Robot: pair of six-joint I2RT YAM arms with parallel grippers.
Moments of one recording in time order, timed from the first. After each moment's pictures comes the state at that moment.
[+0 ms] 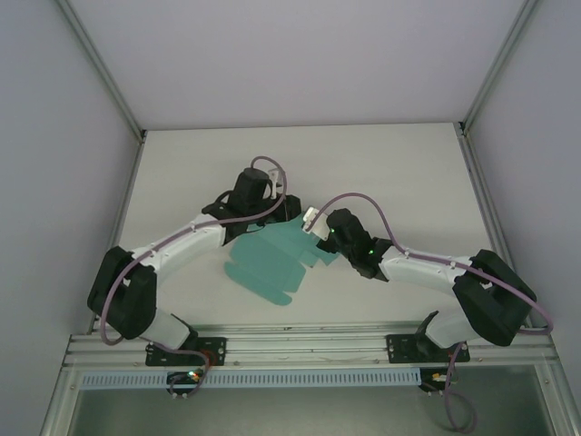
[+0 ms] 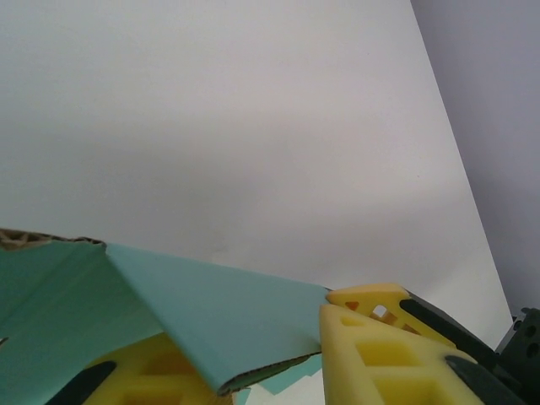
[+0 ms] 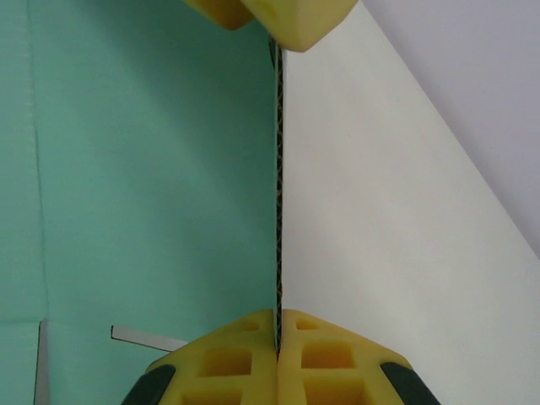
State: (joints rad) left arm -0.67 1.48 1.01 -0.15 0.29 -0.68; right arm 0.75 1.42 0.68 0.19 0.30 -0.50
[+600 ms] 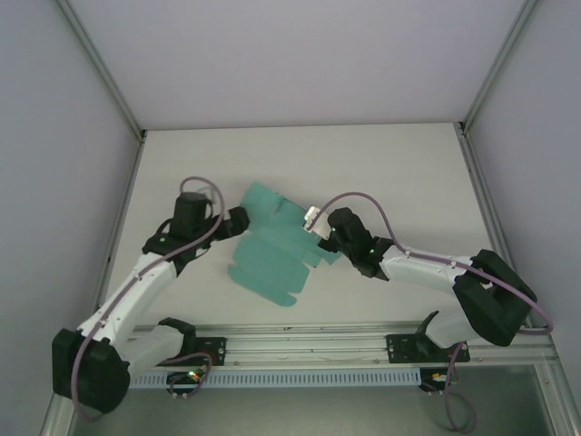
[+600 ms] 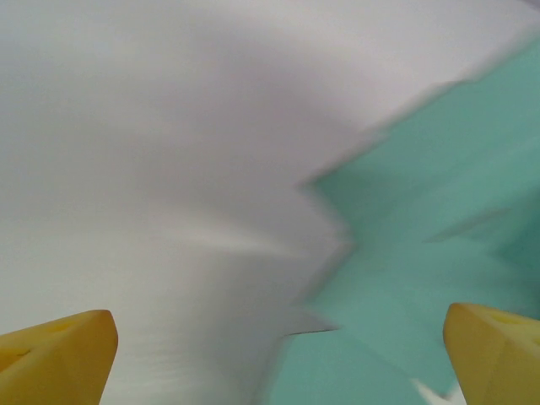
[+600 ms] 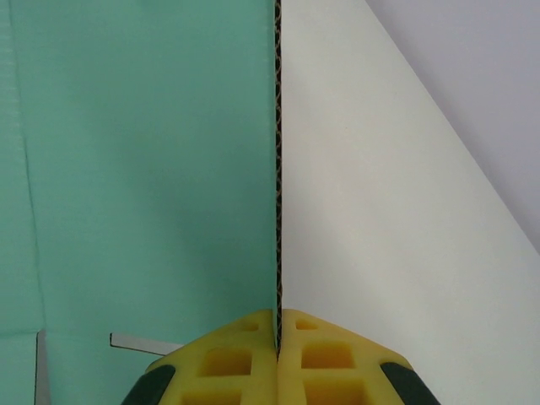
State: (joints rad) left arm -0.33 1.01 0.69 -0.44 0.09 -0.59; right arm 0.73 1.42 0.68 0.17 0.30 -0.50
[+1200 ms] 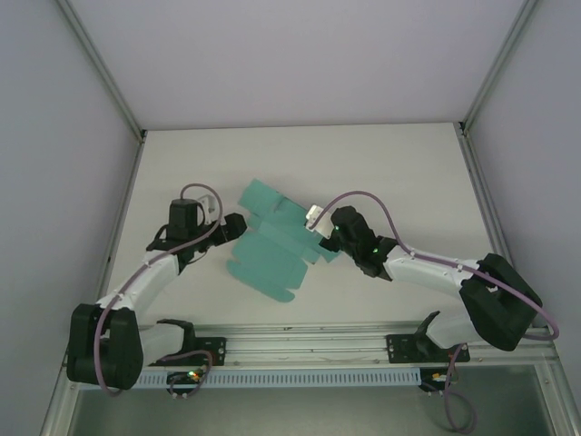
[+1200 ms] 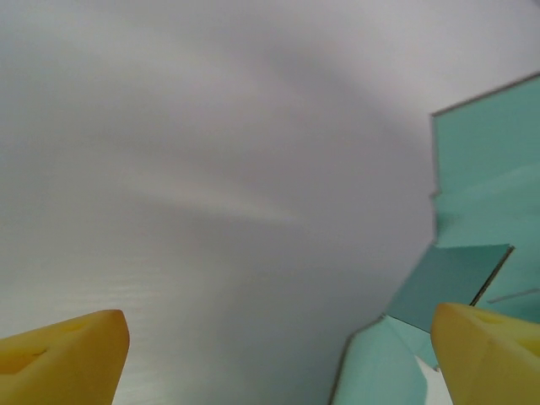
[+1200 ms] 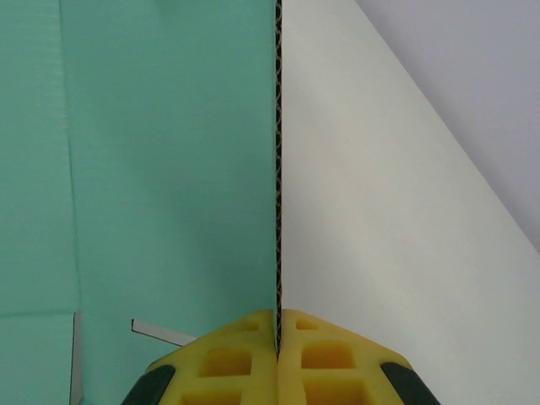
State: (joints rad) left arm -0.23 1.16 0.58 -0.16 0.40 -0.54; right arm 0.72 1.38 0.68 0.16 0.25 -0.49
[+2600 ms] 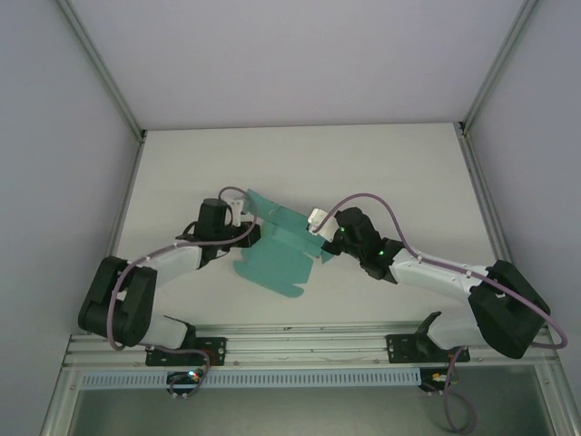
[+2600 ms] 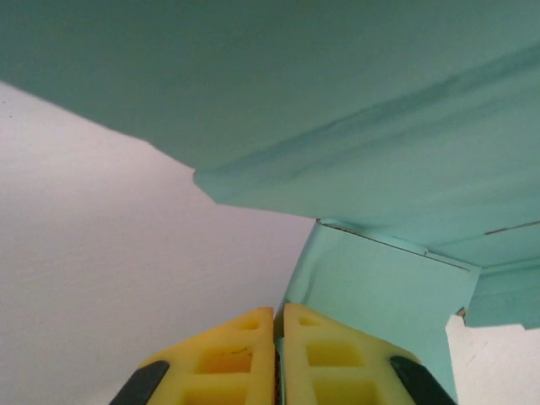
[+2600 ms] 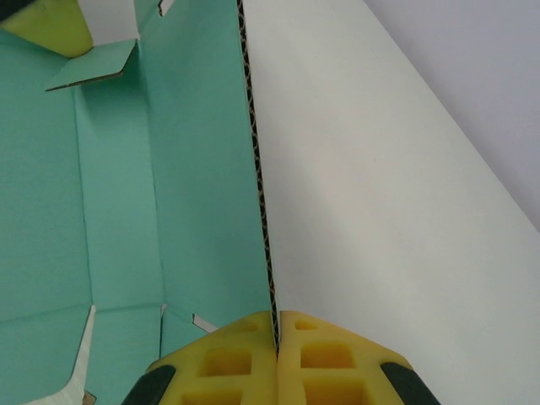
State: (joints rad) left arm -0.40 1.43 0.59 0.10 0.43 -0.41; right arm 0.71 1.33 0.65 0.15 0.15 -0.50
